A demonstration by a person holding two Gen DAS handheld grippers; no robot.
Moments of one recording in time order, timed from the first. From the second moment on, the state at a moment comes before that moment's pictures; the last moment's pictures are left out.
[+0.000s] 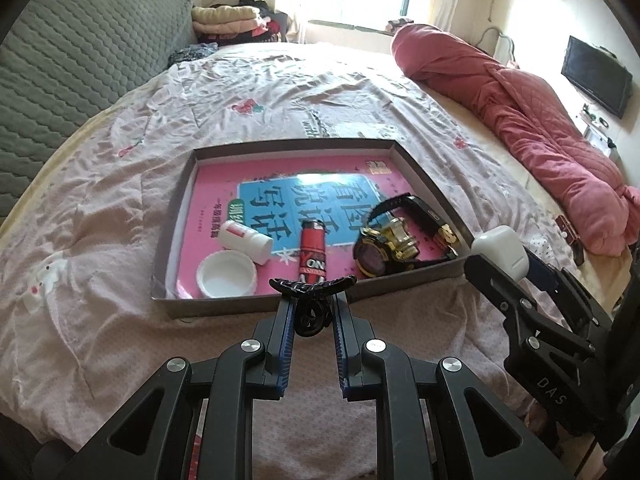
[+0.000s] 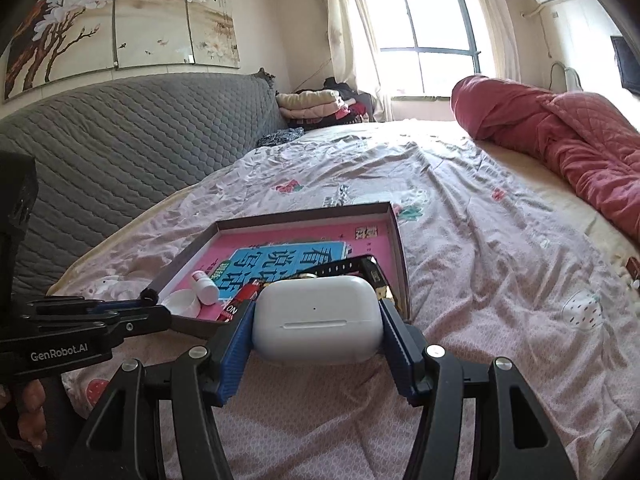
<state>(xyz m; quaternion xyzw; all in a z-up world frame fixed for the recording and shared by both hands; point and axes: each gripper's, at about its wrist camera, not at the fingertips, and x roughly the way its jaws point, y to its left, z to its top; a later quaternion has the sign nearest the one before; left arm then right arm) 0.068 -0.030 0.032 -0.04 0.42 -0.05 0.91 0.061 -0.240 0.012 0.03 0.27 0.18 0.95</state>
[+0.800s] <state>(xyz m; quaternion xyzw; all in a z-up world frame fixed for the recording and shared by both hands) 0.091 0.027 0.049 -0.06 0.39 0.01 0.92 0.073 -0.239 0.020 0.02 0.23 0.16 0.96</state>
